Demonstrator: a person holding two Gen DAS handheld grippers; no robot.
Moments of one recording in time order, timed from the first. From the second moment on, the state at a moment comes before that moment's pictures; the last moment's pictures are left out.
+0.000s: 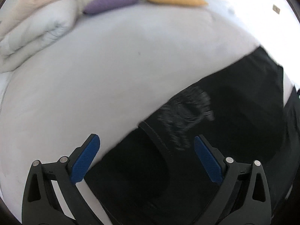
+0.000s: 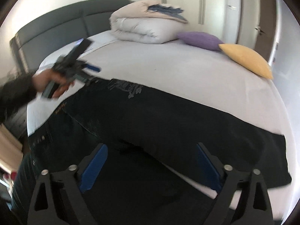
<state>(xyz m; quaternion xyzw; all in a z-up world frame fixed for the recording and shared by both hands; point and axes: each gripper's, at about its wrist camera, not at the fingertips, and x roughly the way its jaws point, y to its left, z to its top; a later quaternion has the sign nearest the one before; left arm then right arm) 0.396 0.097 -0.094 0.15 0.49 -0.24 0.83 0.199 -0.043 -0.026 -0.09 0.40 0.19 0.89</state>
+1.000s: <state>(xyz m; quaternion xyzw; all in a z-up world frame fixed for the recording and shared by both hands) 0.328 0.126 -0.076 0.21 0.33 -0.24 0.89 0.379 0.056 -0.052 -0.25 0.42 0.29 0.82</state>
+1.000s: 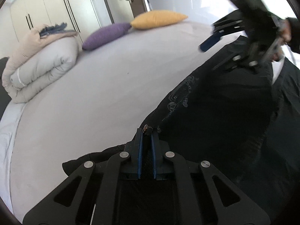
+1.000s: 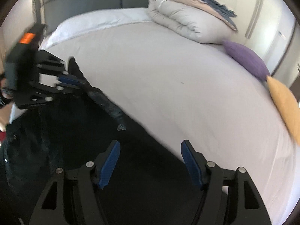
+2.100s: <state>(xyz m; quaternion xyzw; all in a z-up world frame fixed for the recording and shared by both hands) 0.119 0.153 -0.065 0.19 0.37 -0.28 0.86 0.141 0.152 -0.101 -0.47 0.34 0.27 0.77</state>
